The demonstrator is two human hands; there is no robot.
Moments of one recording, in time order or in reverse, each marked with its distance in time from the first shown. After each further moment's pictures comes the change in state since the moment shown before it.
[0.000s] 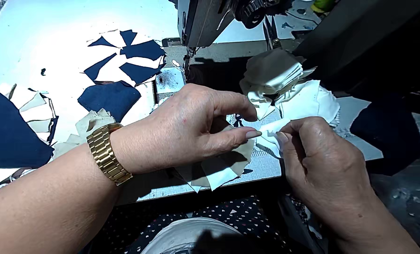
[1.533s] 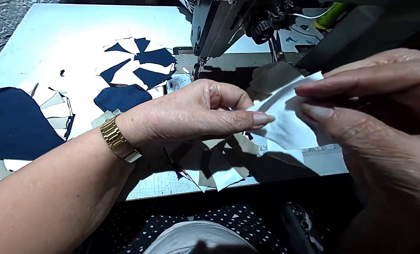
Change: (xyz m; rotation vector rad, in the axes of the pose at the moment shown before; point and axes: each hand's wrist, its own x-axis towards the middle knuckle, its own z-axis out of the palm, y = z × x) left_hand 0.006 0.005 -0.021 -0.632 -0.096 -0.304; right_hand 0.057 -0.017 -0.039 0.838 0.039 -0.155
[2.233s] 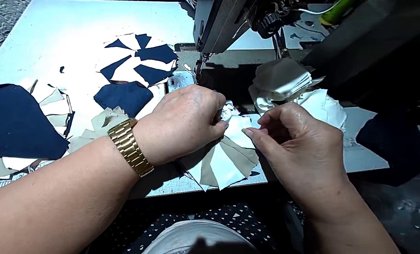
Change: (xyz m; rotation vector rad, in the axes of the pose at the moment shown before) left_hand -0.003 -0.014 0.009 1.071 0.216 -0.194; right_hand -0.027 0.030 0.044 -0.554 0.007 0.250
